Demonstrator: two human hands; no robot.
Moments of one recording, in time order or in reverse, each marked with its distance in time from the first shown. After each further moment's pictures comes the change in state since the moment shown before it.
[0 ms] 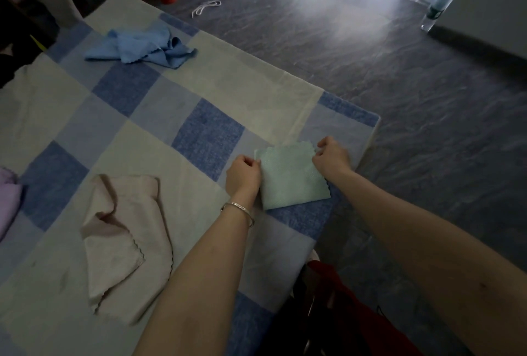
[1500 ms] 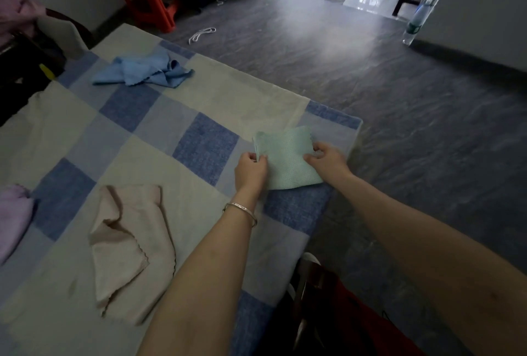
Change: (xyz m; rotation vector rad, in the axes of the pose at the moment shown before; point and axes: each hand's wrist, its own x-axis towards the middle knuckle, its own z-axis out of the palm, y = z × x) left_hand -0.031 0.027 -0.001 -0.148 -0.073 0.097; right_hand -0.047 0.007 -0.030 0.227 -0.051 -0.102
